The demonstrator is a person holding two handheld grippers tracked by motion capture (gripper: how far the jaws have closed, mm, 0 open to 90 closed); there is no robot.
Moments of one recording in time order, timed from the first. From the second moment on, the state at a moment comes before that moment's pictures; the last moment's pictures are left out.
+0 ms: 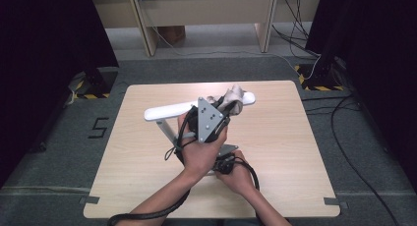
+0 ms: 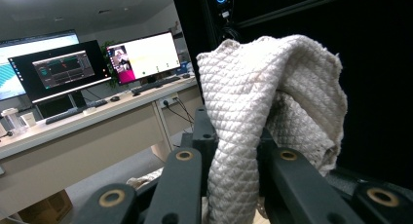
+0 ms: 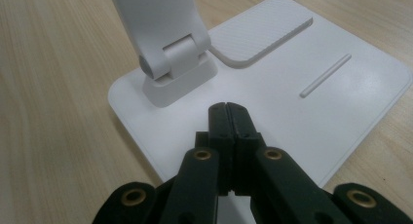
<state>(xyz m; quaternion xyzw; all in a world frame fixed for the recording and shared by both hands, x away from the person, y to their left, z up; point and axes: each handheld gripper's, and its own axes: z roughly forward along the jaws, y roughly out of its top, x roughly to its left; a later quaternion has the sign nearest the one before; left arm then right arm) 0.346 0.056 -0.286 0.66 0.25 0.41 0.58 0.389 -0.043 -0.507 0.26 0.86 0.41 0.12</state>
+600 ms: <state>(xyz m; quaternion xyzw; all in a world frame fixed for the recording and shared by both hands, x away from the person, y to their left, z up) 0.349 0.041 -0.286 0.66 0.24 0.40 0.59 0.390 -0.043 -0.507 0.26 0.87 0.41 0.12</state>
